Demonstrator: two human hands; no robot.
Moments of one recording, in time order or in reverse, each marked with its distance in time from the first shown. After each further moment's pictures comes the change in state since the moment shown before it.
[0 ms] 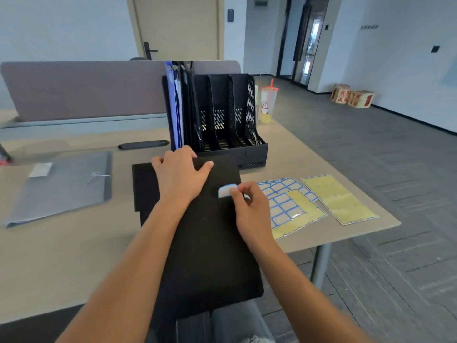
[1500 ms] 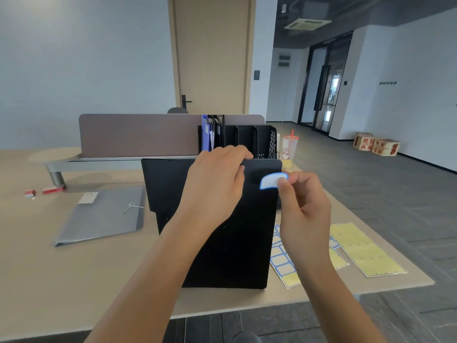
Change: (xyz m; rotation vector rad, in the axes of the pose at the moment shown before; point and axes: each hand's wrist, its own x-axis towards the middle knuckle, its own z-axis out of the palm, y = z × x) left_hand -0.027 0.071 -0.150 -0.115 0.156 0.422; right_hand -0.018 -0.137 -0.045 0.195 0.099 -0.384
